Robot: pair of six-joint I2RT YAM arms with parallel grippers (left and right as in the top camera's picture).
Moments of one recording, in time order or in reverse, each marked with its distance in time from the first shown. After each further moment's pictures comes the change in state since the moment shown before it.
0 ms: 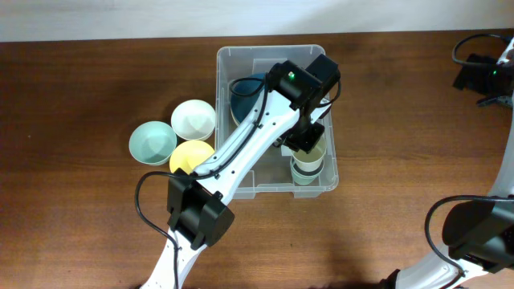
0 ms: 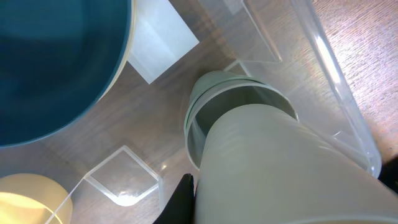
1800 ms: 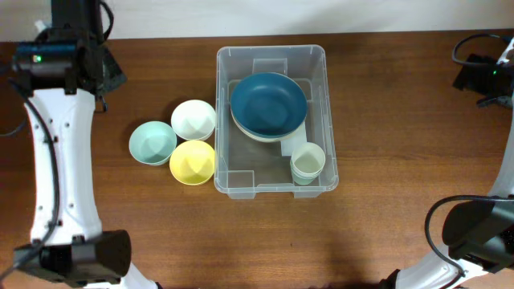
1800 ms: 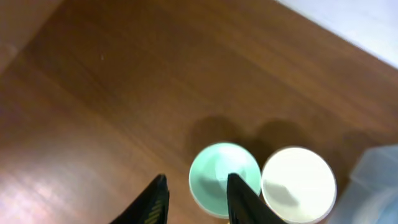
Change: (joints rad) left arm 0.782 -0.504 -0.333 0.243 -0.445 -0.381; right arm 0.000 0.000 0.000 0.000 0.000 0.001
